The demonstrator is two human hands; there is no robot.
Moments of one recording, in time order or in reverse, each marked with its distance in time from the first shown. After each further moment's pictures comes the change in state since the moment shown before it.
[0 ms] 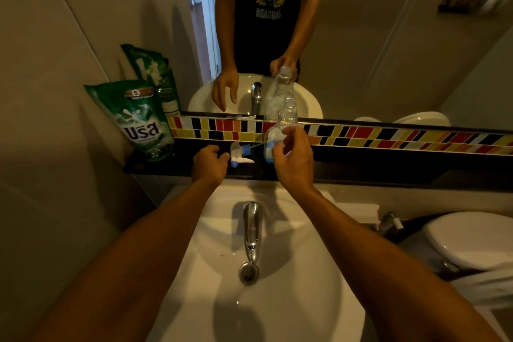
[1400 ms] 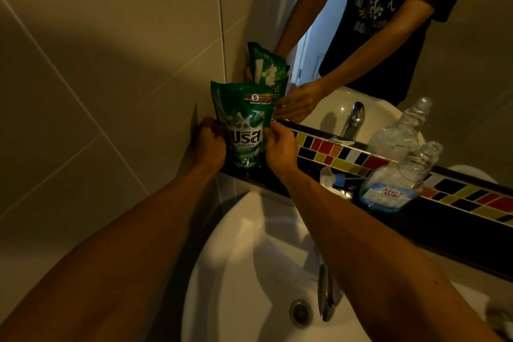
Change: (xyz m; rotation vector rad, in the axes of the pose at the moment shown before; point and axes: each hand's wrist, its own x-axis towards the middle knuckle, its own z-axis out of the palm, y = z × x) left_hand 0.078 -0.060 -0.176 -0.203 0.336 0.015; right_hand 0.034 -0.083 0.247 0.219 -0.433 0.068
